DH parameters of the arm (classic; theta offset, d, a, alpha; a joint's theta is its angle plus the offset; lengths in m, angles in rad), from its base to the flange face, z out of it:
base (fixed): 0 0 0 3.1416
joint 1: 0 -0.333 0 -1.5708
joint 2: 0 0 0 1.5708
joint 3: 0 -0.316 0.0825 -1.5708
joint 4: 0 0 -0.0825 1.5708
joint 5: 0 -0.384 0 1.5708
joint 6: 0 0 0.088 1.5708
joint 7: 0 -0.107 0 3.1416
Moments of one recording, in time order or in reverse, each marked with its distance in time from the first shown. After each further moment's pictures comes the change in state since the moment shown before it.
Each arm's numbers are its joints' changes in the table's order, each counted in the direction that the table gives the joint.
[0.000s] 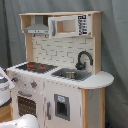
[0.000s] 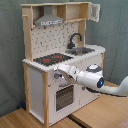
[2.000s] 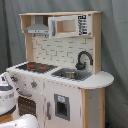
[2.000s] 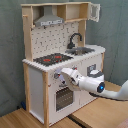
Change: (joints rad) arm -0.009 0.036 -0.077 -0.109 -0.059 -0.040 -0.231
